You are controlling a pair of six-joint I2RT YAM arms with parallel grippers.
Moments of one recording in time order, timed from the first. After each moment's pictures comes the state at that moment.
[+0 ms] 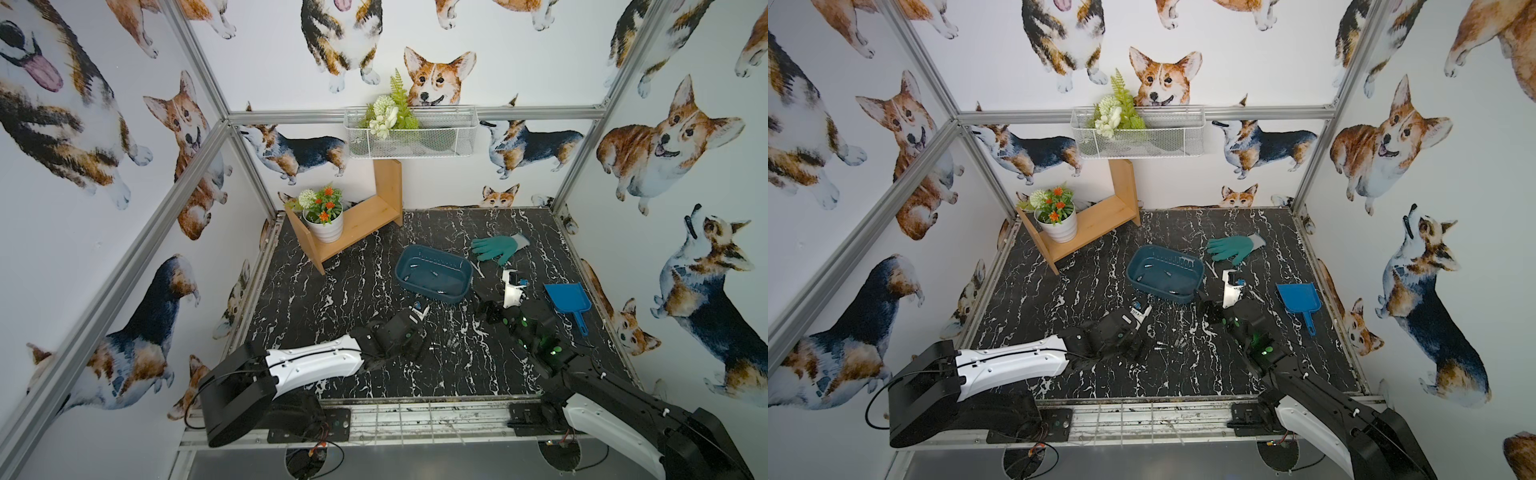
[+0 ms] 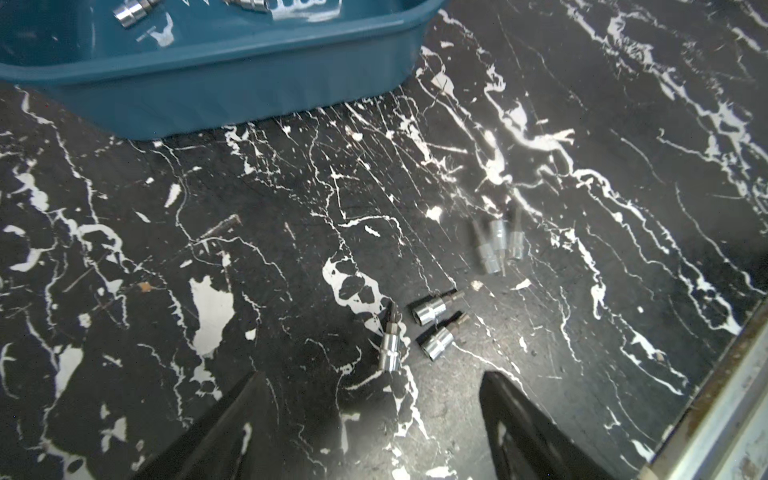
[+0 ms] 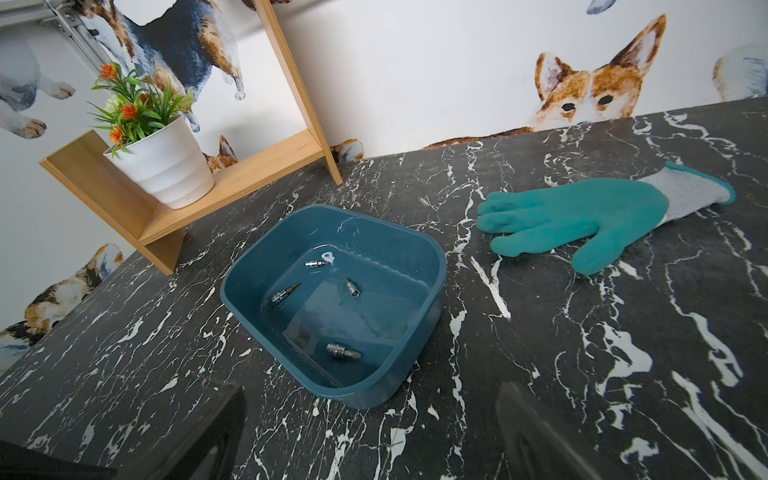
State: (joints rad) left arm -1.00 1.35 0.65 -0.17 -0.15 -0.33; right arm 0.48 0.84 0.26 0.33 0.13 0.35
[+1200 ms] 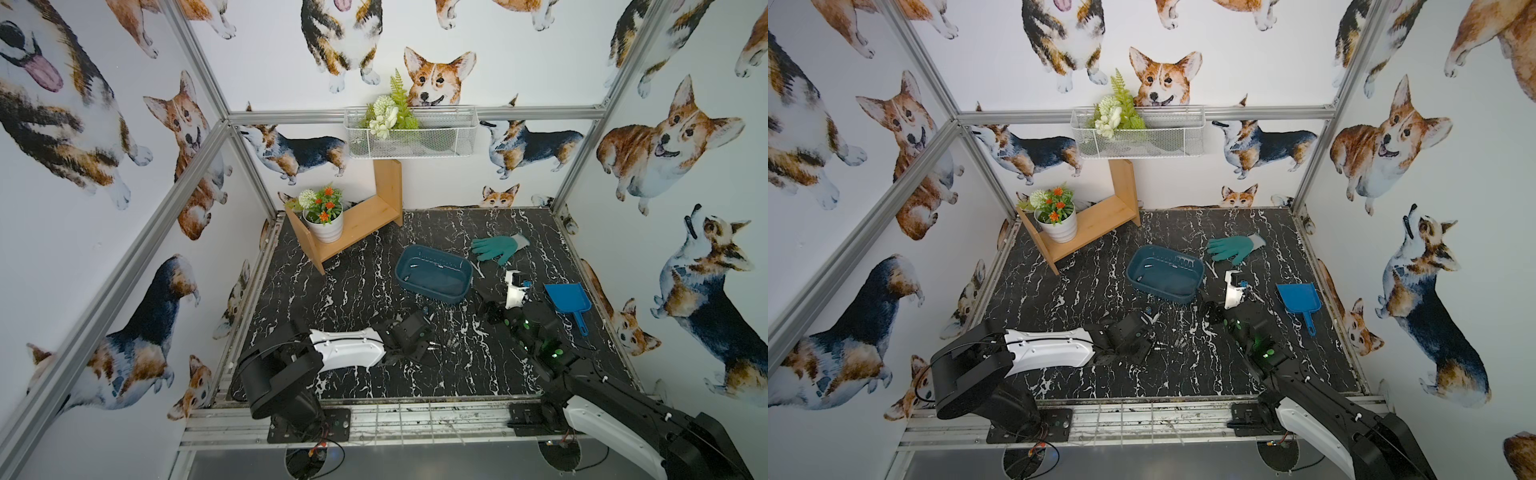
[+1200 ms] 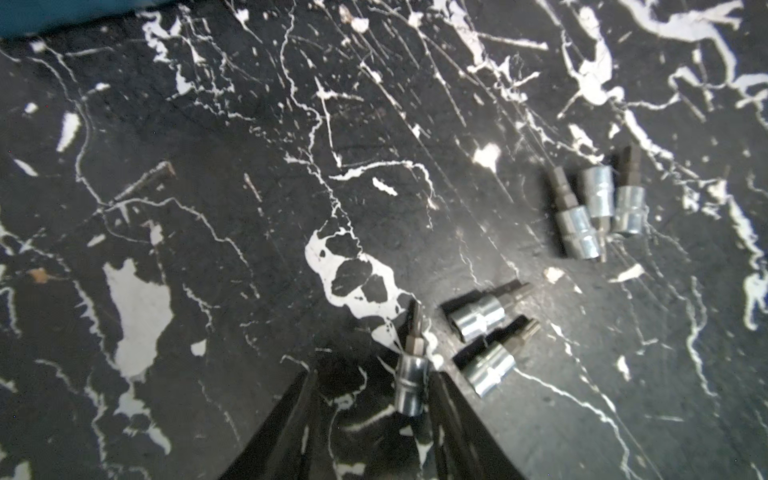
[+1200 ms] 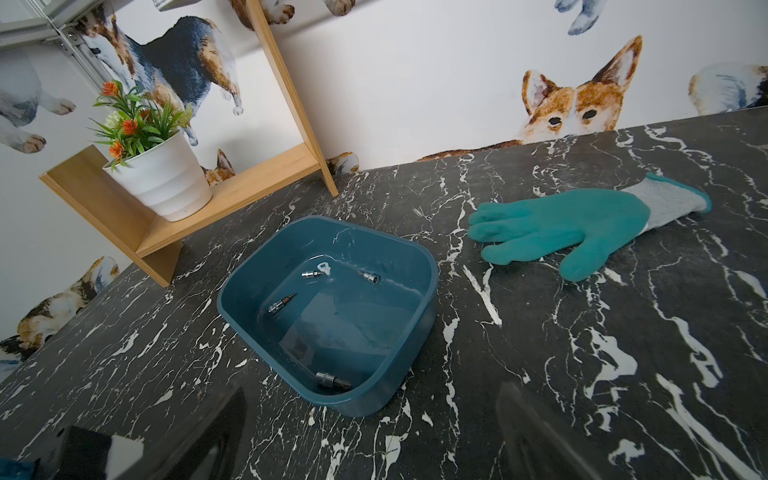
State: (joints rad) left arm -1.00 1.57 0.71 -0.18 -0.15 -0.33; right arm 0.48 0.82 0.24 0.35 0.16 0.35
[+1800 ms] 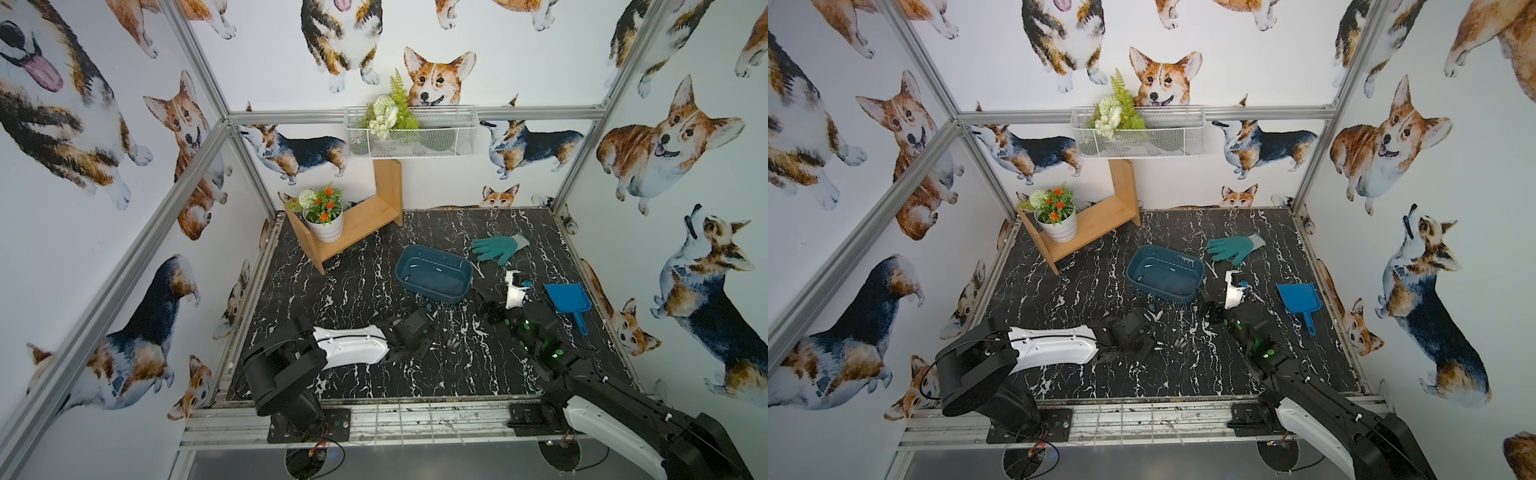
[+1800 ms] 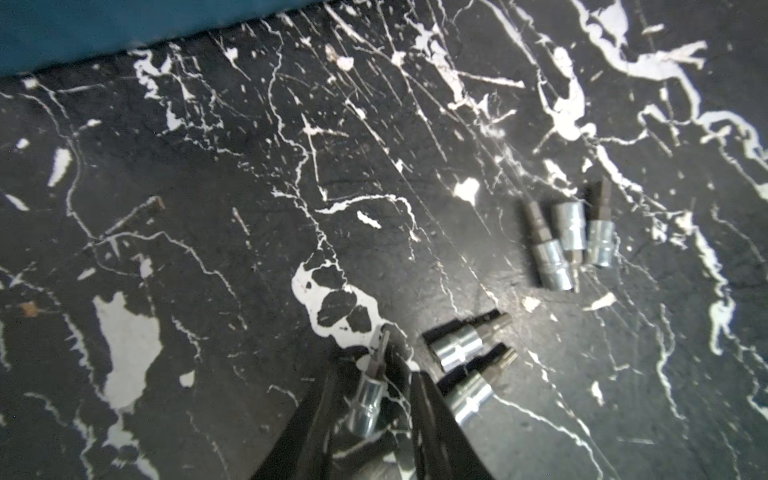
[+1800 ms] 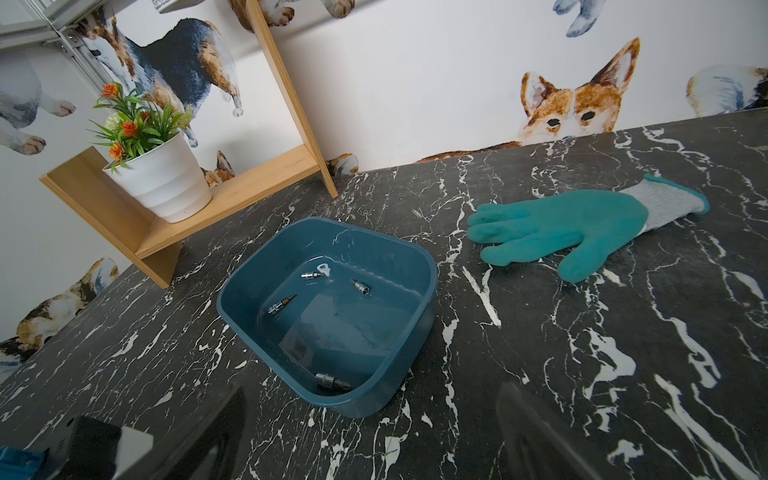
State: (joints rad) left arm -0.99 1.60 0.75 -0.18 -0.14 -0.33; right arm 0.48 0.82 0.24 0.35 0.16 0.34
